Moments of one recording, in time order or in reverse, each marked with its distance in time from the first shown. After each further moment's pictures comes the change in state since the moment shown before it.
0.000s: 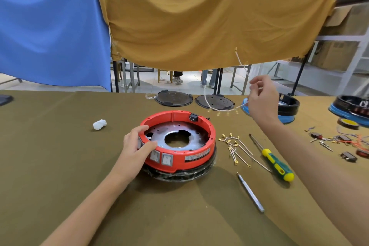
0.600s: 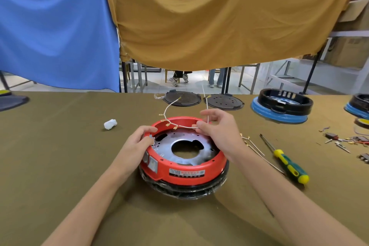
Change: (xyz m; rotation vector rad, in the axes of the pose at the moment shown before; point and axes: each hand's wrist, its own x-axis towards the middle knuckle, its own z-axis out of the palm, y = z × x) left_hand 0.012 0.005 -0.022 0.009 0.004 -0.033; right_hand -0.100 -0.058 0.053 0.502 -0.537 0.393
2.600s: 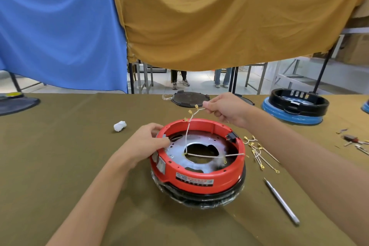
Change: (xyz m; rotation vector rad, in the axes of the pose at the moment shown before) left_hand 0.023 0.027 -0.015 0.168 -0.160 -0.189; right_hand 0.069 -0.041 0.001 -0.331 -0.249 0.157
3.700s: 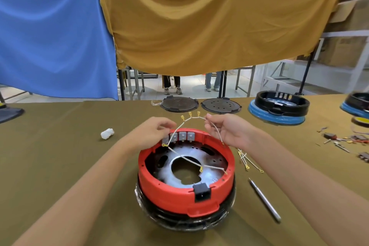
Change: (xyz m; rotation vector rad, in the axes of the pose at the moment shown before) left_hand 0.027 0.043 0.016 0.409 -0.145 0.254; right_hand -0.035 0.034 -0.011 0.893 -0.041 0.260
